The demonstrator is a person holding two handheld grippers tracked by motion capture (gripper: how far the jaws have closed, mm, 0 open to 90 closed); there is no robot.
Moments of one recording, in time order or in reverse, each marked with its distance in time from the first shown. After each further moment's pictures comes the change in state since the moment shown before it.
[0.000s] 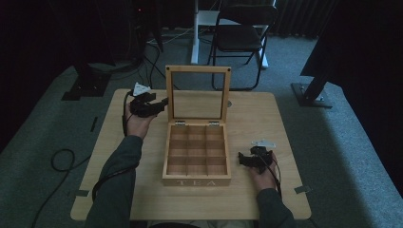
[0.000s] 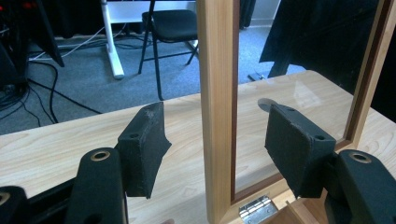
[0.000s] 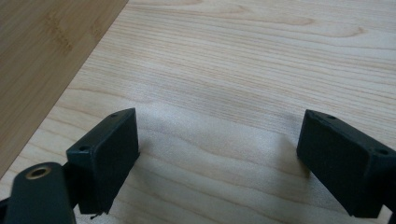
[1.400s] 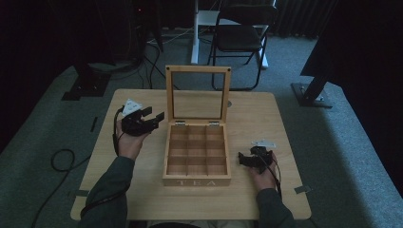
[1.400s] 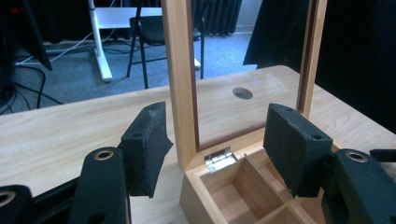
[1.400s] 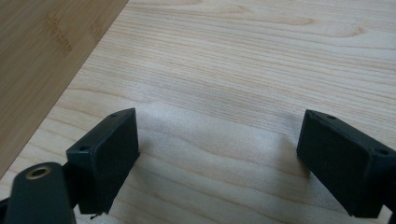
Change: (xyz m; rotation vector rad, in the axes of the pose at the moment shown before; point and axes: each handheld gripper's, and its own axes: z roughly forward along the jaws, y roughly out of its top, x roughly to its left) left arm -0.019 -0.031 -0.059 -0.041 -0.051 0.003; right arm 0.000 0.000 0.000 0.000 0.000 -0.001
